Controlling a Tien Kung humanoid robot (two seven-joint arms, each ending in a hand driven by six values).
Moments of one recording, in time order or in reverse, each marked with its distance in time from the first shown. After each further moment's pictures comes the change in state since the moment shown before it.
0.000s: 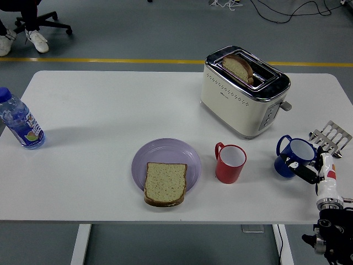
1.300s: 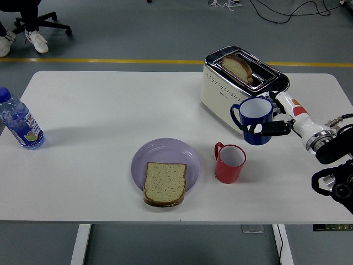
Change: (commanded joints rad) left arm -0.005 0.010 -0.017 0.001 0.019 0.002 0.002; right arm 0.310 -0.239 -0.170 0.639 -0.357 0.376 -0.784
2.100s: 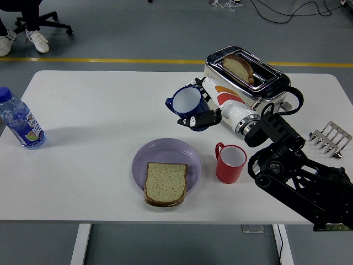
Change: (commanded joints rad) left arm 0.006 -0.001 0.016 0.001 -0.017 0.002 0.000; right arm 0.324 0.199 -0.382 -0.256 -0.248 -0.121 0.072
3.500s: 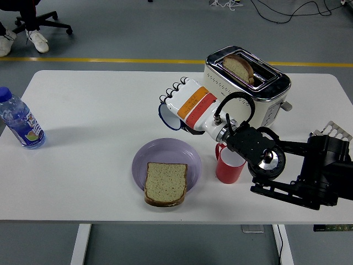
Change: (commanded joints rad) left arm 0.009 -0.002 0.014 -0.001 -0.025 0.000 0.000; right arm 0.345 -0.040 -0.567 -0.152 -0.544 -0.101 -0.008
